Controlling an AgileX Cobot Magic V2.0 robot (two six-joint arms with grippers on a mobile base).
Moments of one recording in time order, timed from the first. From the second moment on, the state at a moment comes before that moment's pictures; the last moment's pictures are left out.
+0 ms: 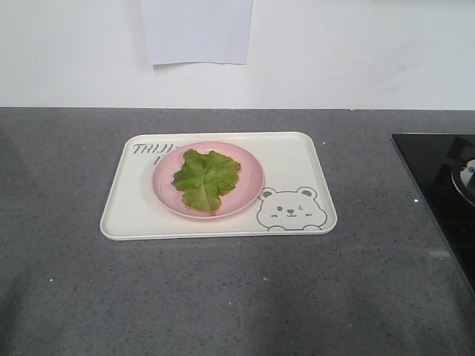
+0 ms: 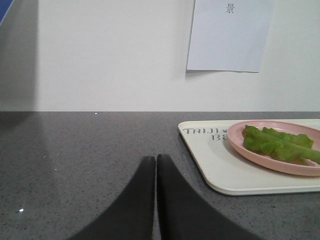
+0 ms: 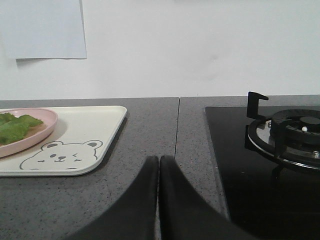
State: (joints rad) left arm -0.03 -0.01 0.03 -0.07 0.05 0.00; right arm 0.07 -0.01 0.03 -0.15 0.08 0.21
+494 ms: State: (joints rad) left arm -0.03 -0.01 0.03 -0.07 0.05 0.00; right arm 0.07 -0.01 0.03 -0.15 0.08 0.21
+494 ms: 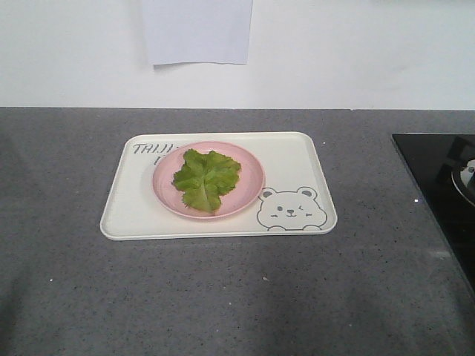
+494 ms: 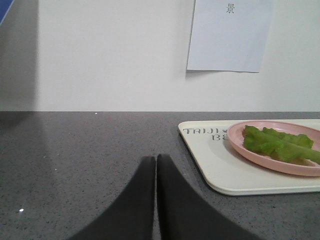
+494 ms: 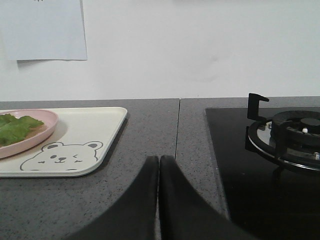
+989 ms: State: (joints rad) left arm -0.03 -0.01 0.03 -0.07 0.05 0.00; right arm 0.07 -0.01 0.03 -0.15 0.08 0.21
